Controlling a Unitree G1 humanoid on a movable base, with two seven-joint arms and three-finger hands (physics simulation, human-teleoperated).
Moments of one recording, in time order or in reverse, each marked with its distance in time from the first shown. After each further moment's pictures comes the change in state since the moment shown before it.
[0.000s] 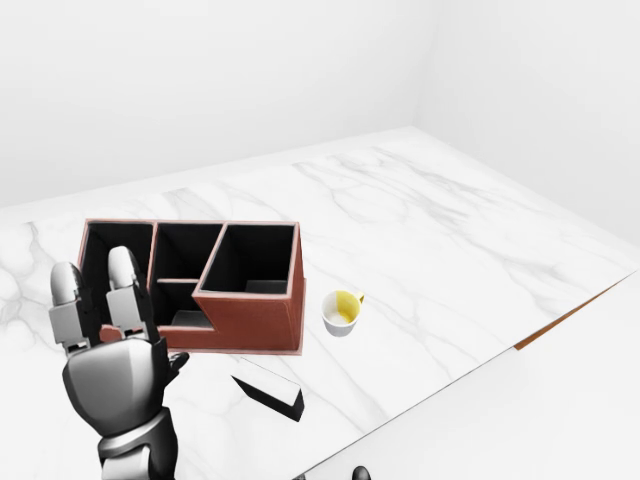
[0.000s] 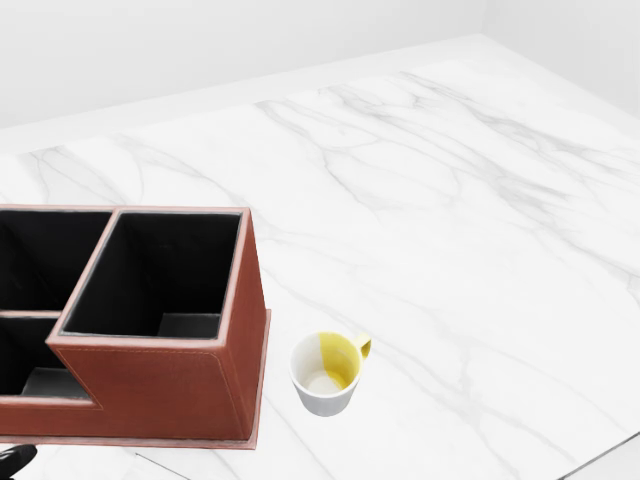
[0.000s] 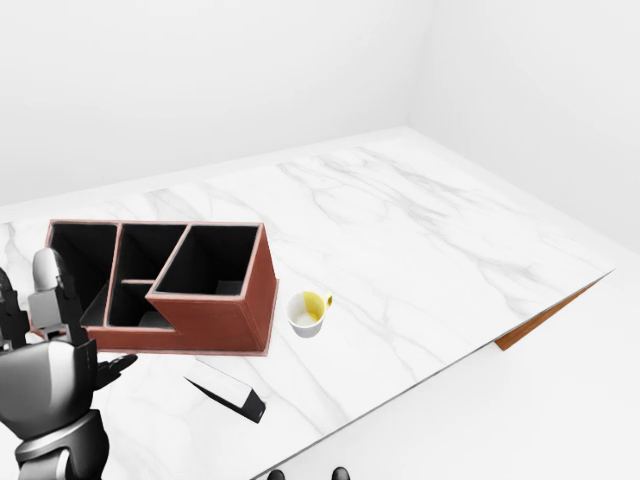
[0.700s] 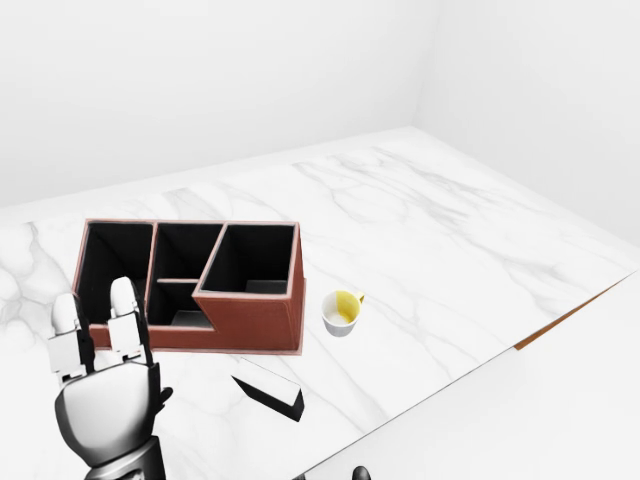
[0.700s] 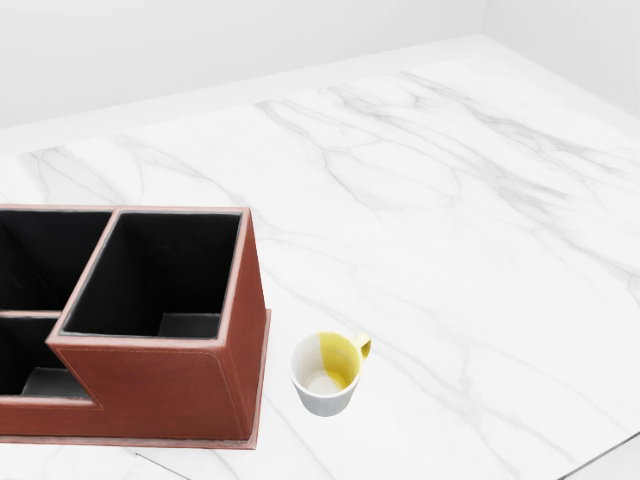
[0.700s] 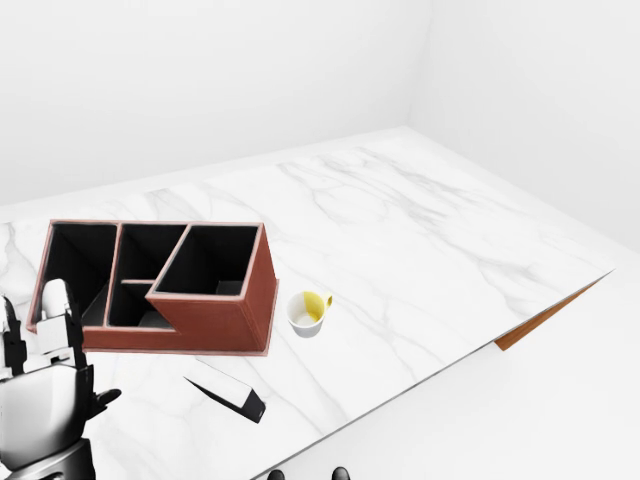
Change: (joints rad) left arm 0.102 -0.020 0.061 0.048 0.072 0.000 0.000; right arm 0.000 0.001 0.001 -0.001 -0.007 0.000 0.009
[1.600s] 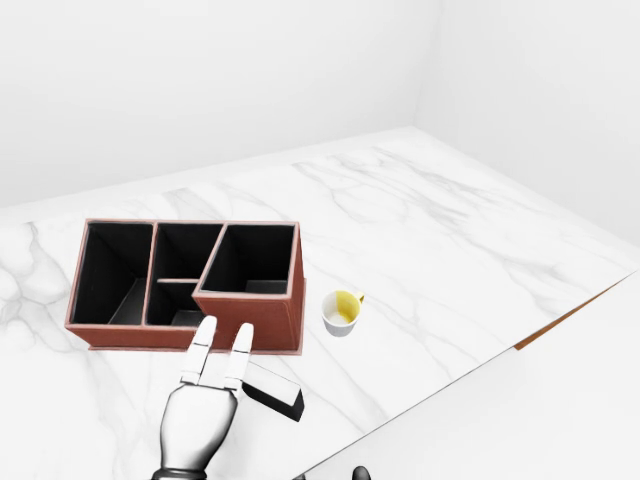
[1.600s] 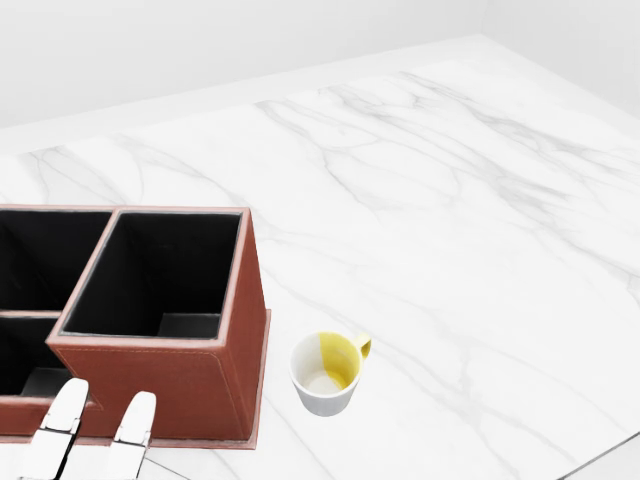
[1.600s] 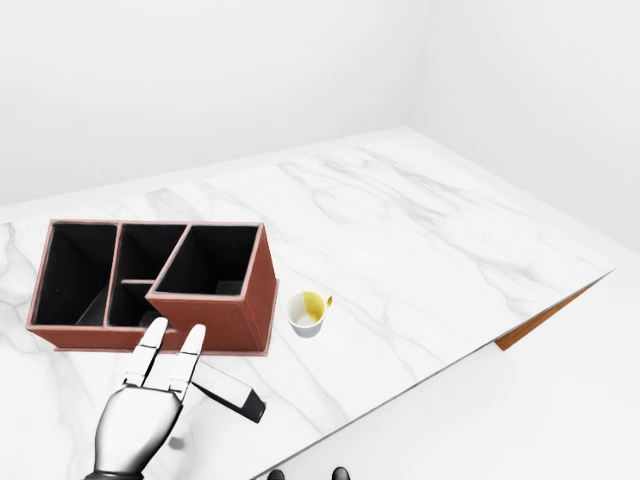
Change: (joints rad) left arm 0.114 0.210 -0.312 0.214 0.335 0.000 0.000; right arm 0.001 0.004 0.001 -0.001 -0.004 0.000 0.007
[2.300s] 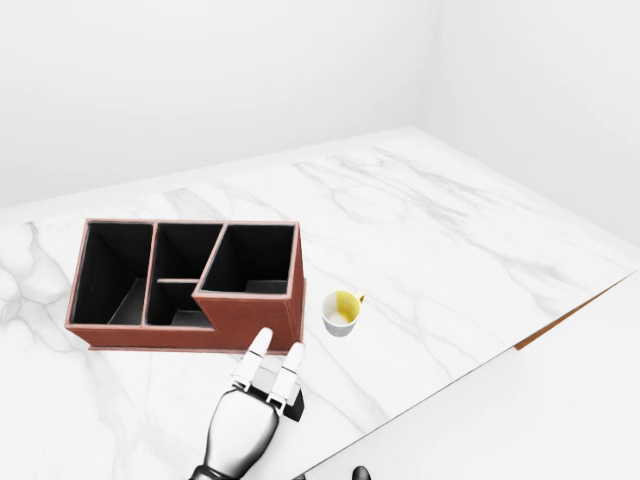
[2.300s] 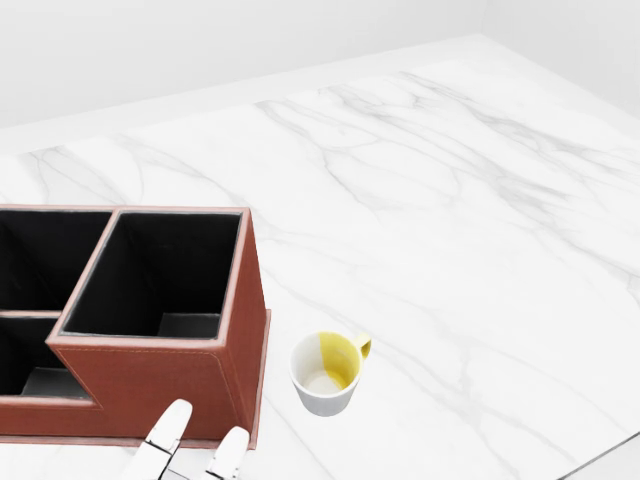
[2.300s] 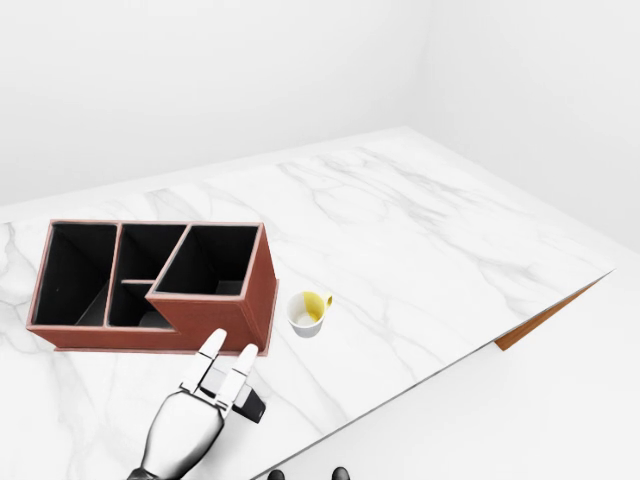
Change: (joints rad) left arm -0.033 0.102 -0.247 0.064 0.026 0.000 0.000; right arm -0.001 0.004 0.005 -0.002 -0.009 0.000 0.004
